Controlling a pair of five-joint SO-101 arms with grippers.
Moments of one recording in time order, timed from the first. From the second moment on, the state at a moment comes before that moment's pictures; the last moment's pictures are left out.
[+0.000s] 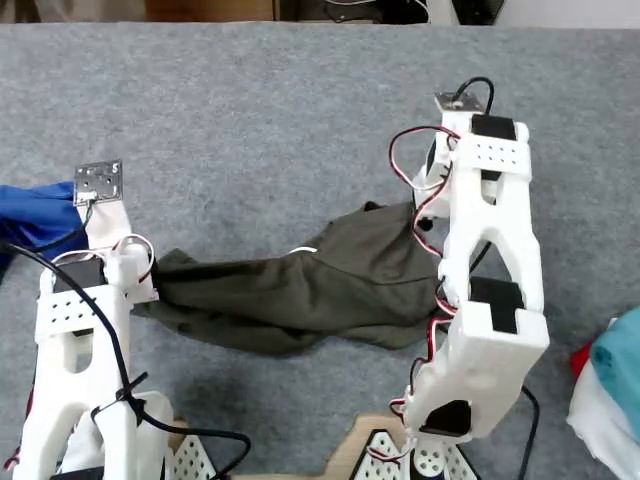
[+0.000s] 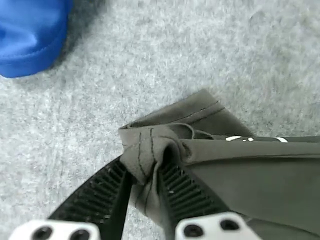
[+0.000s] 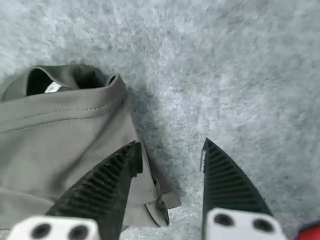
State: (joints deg) left arm -15.0 -39.7 56.3 56.6 -10.8; right arm 5.4 19.8 -6.0 85.8 -1.5
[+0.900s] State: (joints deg) left arm -15.0 -39.7 55.1 57.0 -8.7; right arm -1.8 24.5 -11.9 81.1 -1.6
